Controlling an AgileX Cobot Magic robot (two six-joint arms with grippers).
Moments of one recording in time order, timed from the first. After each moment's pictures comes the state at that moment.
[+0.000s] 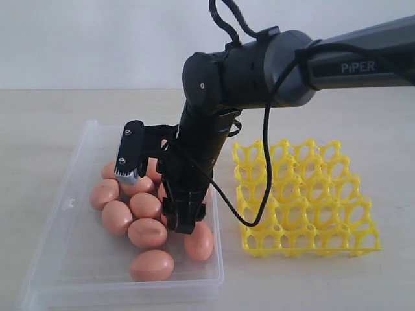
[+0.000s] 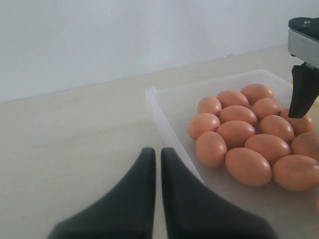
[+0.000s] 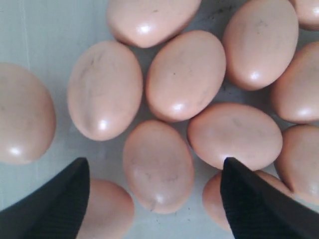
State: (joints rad) left arm -0.12 0.00 0.00 -0.18 0.29 0.27; right arm 0.78 2.04 -1.48 0.23 0.82 -0.98
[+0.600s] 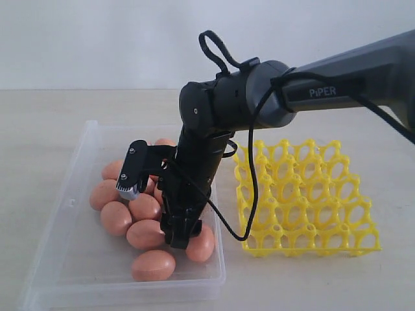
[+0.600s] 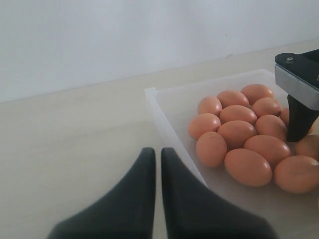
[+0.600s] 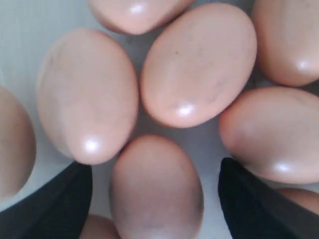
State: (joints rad) left arm -0.12 0.00 0.00 -0.18 0.29 0.27; right arm 0.78 2.13 -1.48 0.25 0.78 -0.94
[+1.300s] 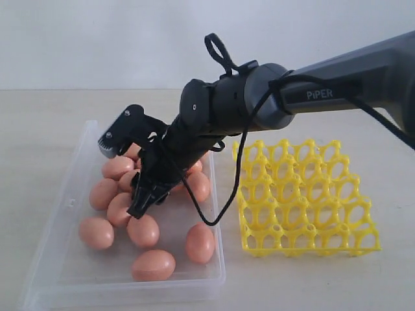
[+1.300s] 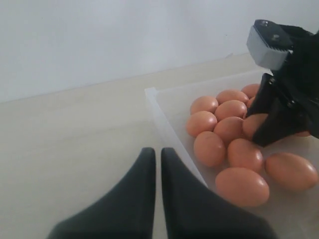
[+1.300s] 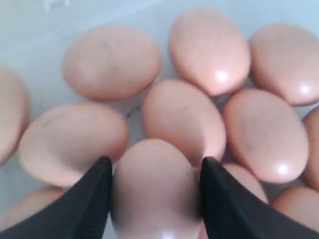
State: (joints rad) left arm -0.12 0.00 0.00 -0.18 0.29 0.27; right arm 0.78 2.14 -1.48 0.48 0.45 -0.85
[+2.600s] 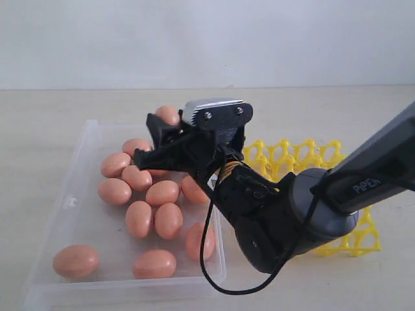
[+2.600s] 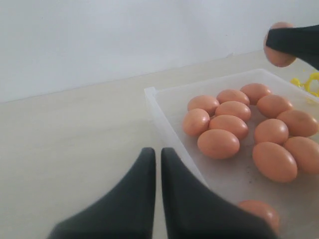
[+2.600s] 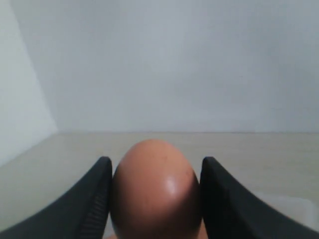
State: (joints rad) left arm -0.12 0.00 0.00 -0.18 0.29 0.27; right arm 0.87 2.07 -0.85 0.30 -1.20 0.18
